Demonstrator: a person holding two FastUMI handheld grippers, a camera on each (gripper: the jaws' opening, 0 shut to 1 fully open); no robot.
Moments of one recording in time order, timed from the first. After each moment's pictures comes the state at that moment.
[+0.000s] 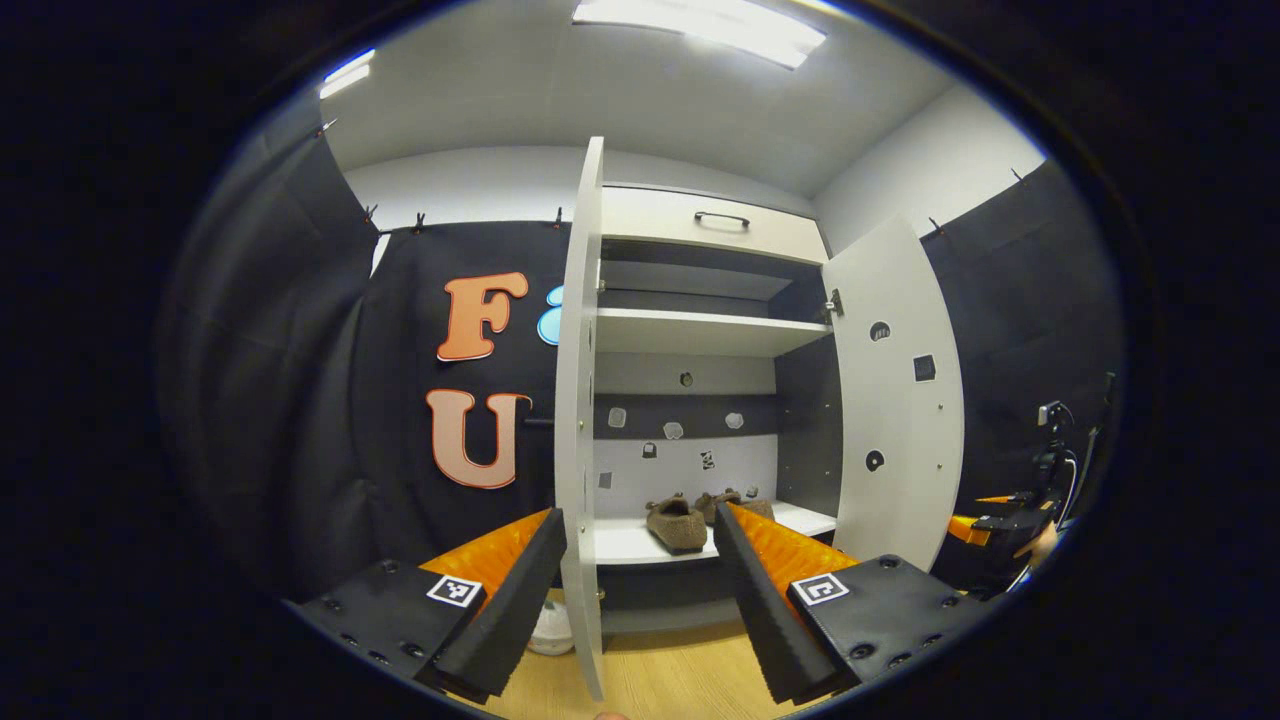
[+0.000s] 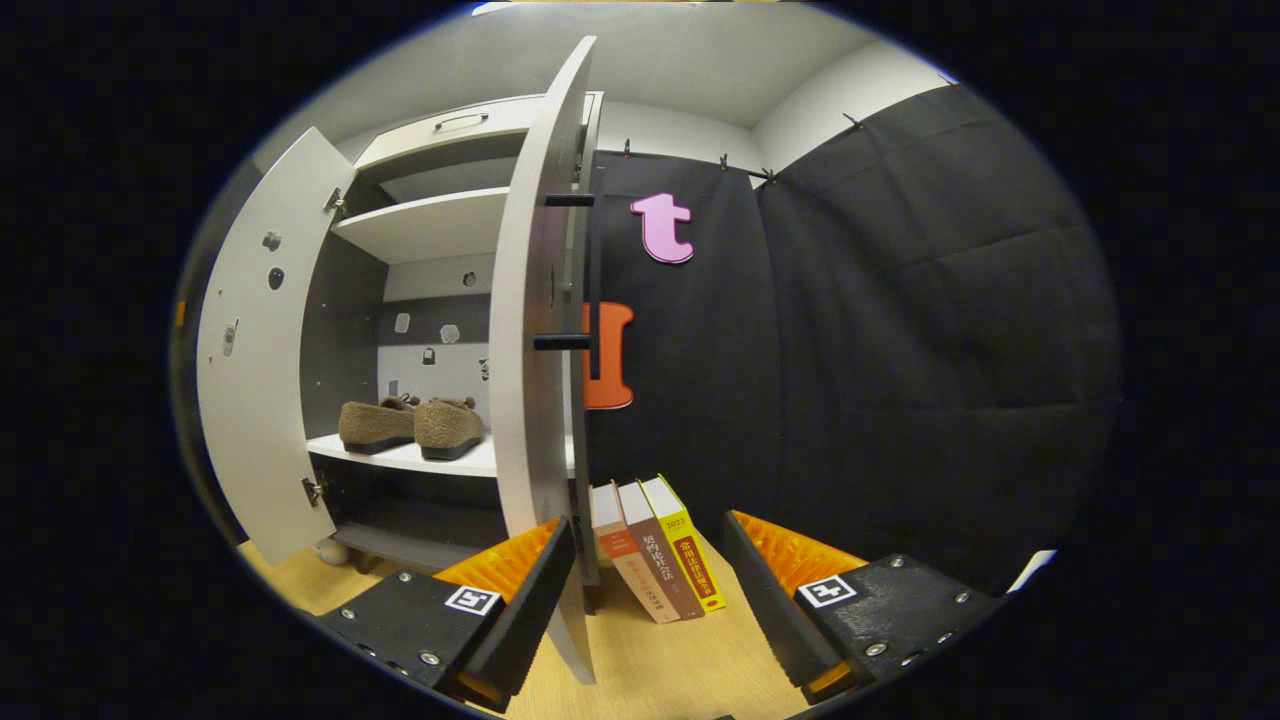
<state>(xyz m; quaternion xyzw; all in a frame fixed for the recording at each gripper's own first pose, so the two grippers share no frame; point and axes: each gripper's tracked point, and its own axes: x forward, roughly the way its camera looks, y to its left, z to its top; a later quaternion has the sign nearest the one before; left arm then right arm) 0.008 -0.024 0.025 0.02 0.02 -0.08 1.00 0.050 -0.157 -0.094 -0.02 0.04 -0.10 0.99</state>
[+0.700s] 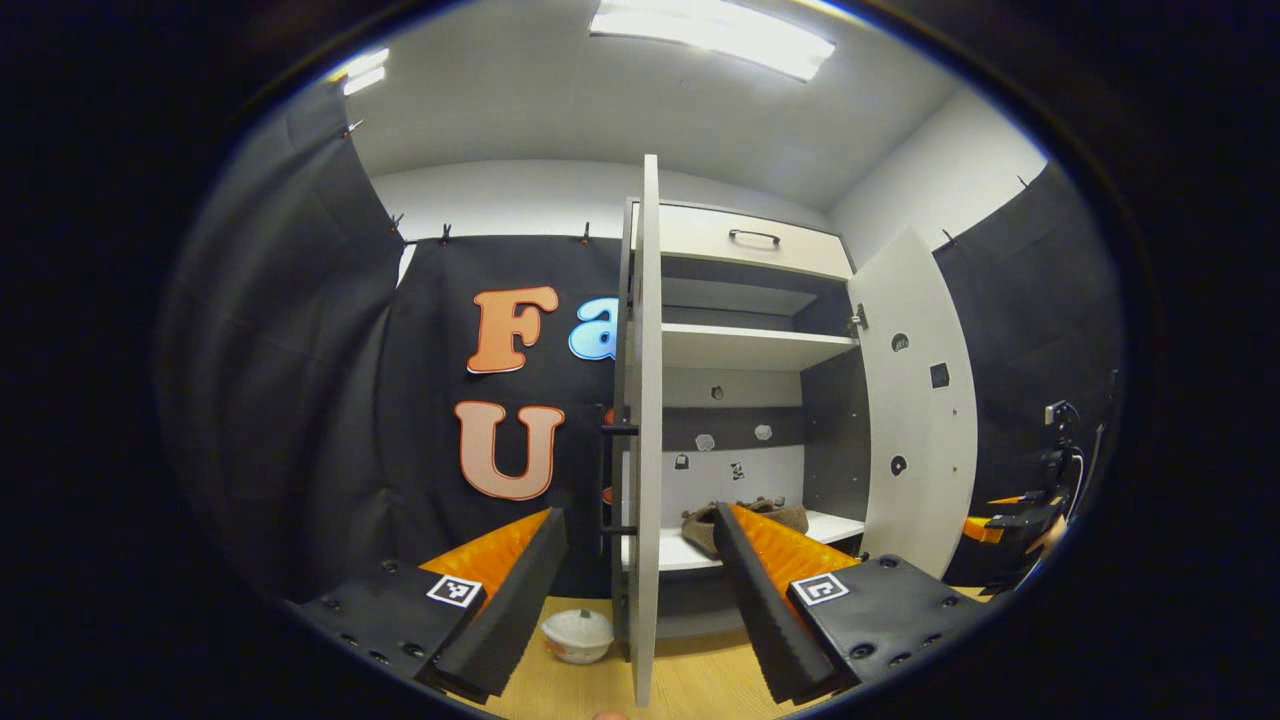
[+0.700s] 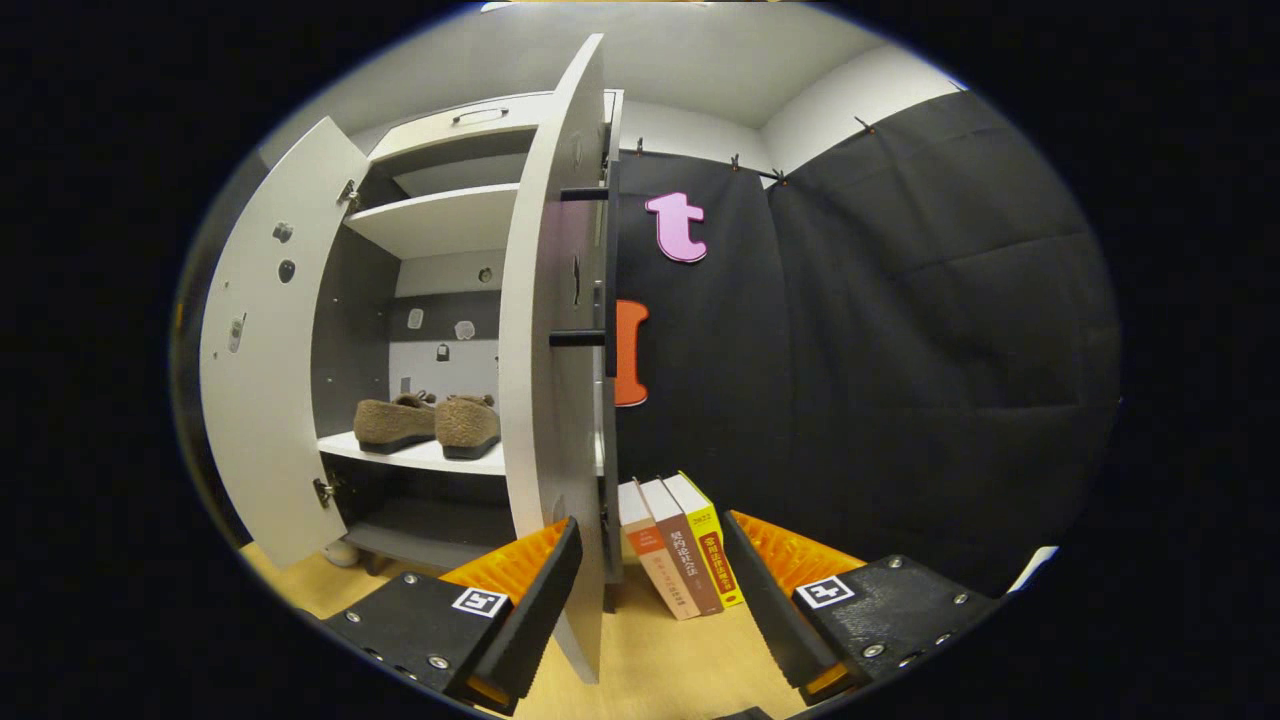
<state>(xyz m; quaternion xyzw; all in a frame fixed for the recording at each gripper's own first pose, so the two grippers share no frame) -0.006 0.025 0.028 0.02 -0.02 -0.06 1.00 0.054 -0.113 -0.094 -0.01 0.04 -0.08 1.00</state>
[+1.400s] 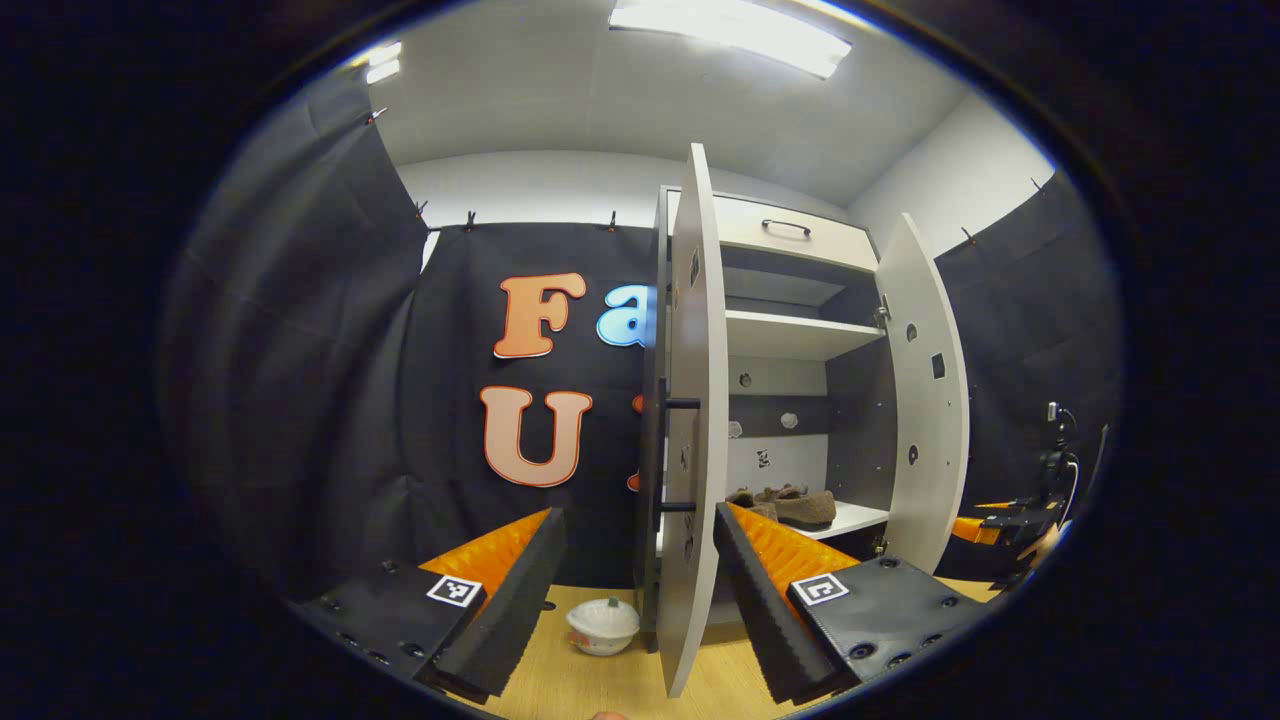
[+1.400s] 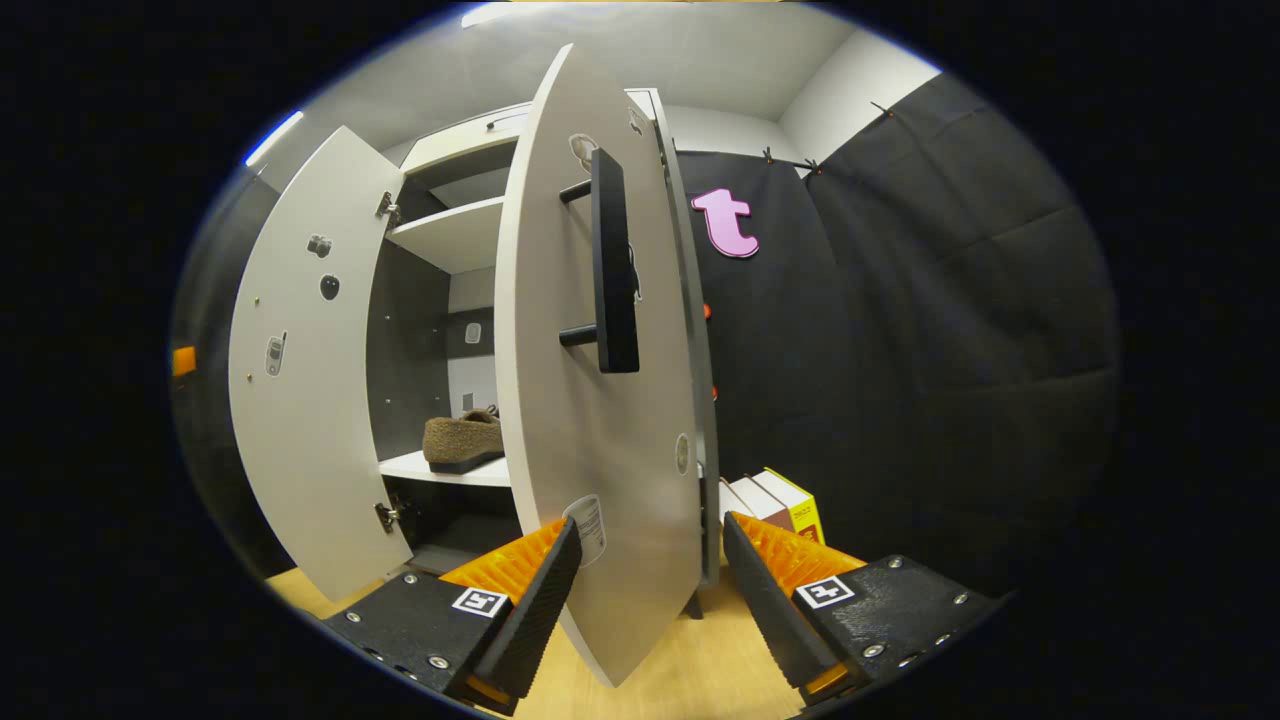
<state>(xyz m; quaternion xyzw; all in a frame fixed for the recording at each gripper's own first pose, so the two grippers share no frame) -0.008 0.072 0.008 0.01 0.00 -0.04 1.00 0.090 -0.031 -0.107 0.04 0.03 -0.02 1.00</state>
